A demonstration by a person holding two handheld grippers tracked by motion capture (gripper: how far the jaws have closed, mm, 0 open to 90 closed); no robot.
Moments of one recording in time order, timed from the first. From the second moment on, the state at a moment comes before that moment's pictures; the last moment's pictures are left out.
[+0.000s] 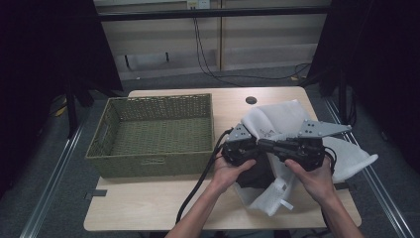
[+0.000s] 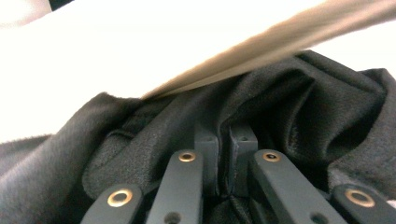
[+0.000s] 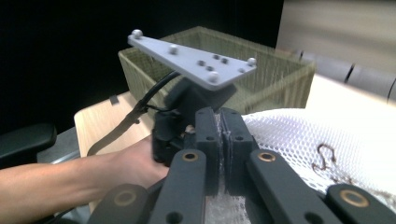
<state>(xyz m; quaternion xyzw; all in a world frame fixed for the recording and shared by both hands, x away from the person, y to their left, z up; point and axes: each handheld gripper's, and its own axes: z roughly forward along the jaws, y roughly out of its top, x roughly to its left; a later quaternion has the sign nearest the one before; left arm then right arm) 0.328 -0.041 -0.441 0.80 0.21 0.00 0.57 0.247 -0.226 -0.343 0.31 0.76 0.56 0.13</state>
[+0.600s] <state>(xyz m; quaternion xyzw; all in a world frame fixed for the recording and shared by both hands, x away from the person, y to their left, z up) 0.317 -0.038 -0.475 0.81 0.19 -0.03 0.56 0.241 -0.266 -0.443 0.38 0.79 0.46 0.10</state>
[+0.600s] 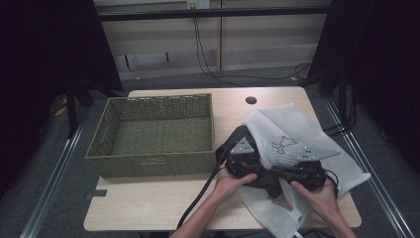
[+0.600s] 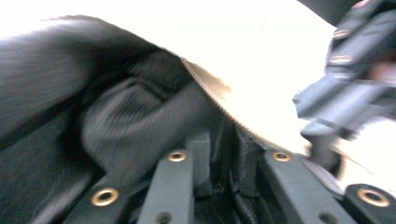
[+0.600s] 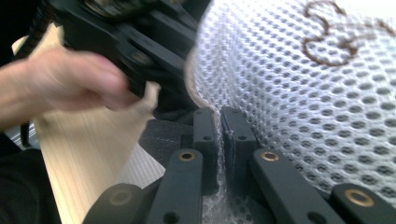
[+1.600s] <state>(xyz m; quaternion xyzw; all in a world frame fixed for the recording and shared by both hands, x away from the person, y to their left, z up) 0.306 -0.023 -0.504 0.90 0.12 0.02 0.41 0.237 -0.285 -0.404 0.37 0.78 0.46 0.20</state>
